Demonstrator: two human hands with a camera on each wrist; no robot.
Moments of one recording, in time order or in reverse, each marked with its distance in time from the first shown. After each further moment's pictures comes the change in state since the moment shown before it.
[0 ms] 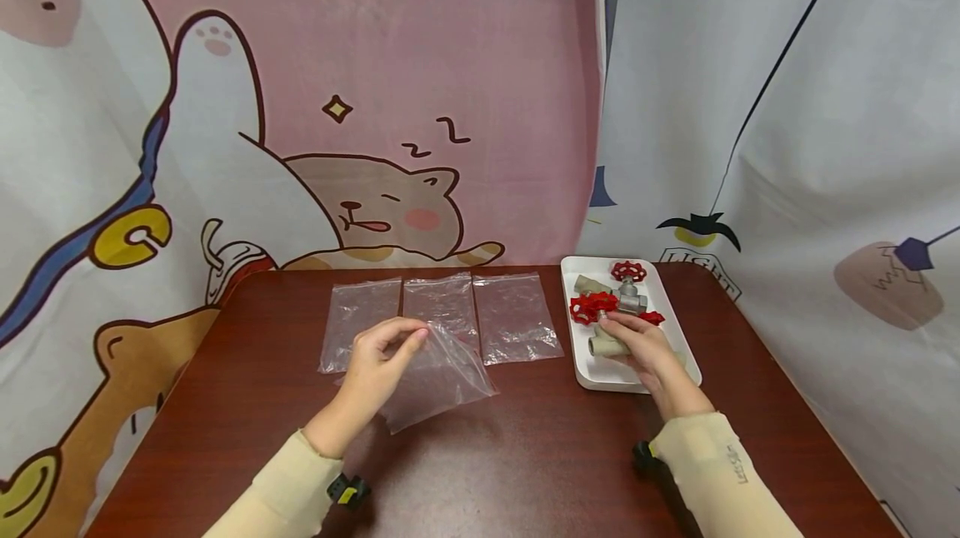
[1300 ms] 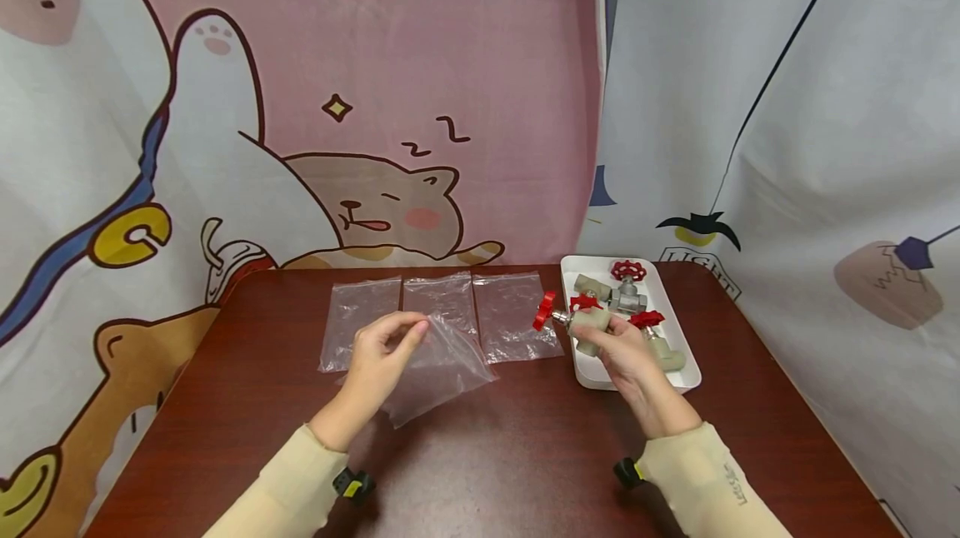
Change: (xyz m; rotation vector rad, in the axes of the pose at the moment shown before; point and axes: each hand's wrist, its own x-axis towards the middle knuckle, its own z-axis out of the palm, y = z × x) left_hand 0.004 0.000 0.003 0.036 0.039 -0.047; right_hand -0.043 -0.020 0.059 0.099 -0.045 -0.118
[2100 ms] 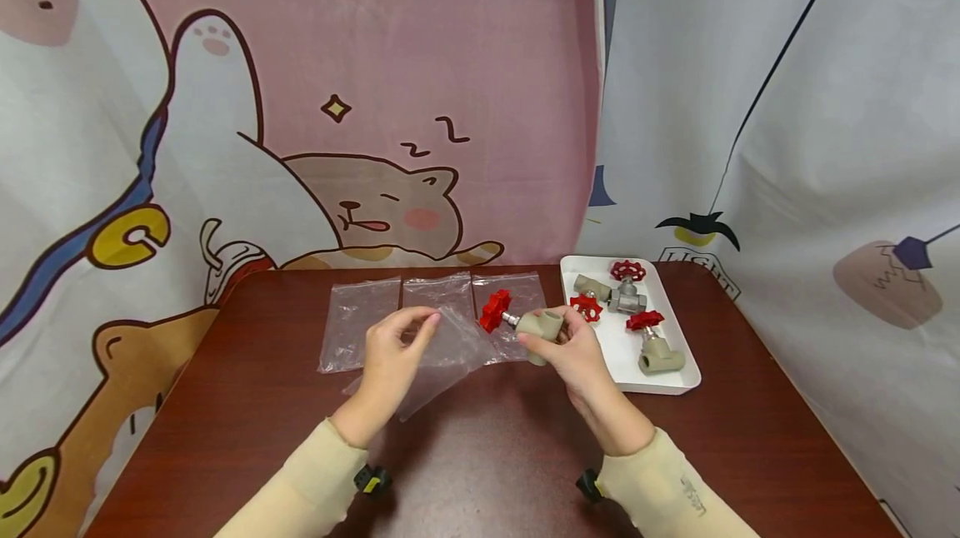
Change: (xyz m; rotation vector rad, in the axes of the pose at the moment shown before) left_hand 0.004 -0.031 0.023 0.163 0.120 0.001; right_hand -0.026 0.000 0.073 -0.185 0.013 -0.157
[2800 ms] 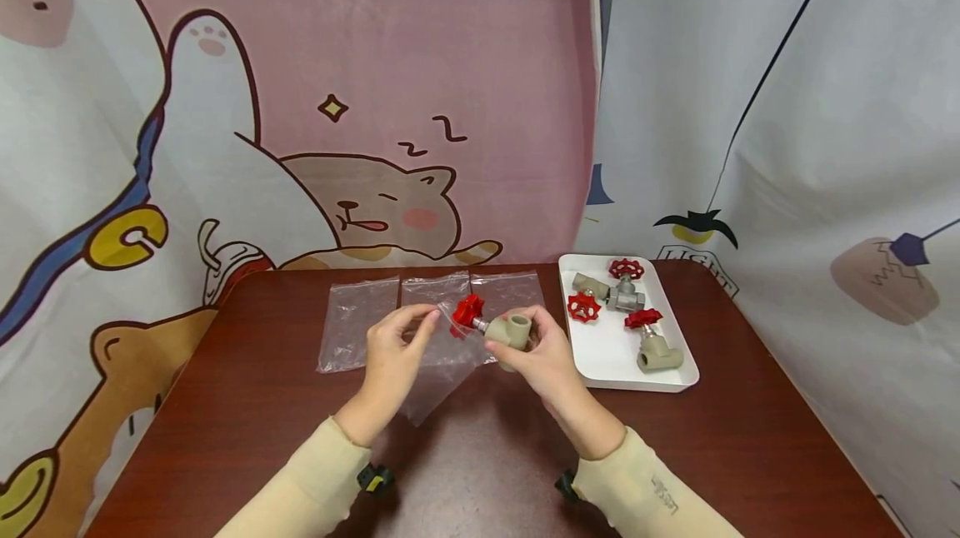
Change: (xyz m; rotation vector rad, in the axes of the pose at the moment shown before) left_hand 0.001 0.012 0.006 -0.005 0.035 -0.013; right_hand -0.013 -0.002 0.030 -0.023 -0.076 -0.117
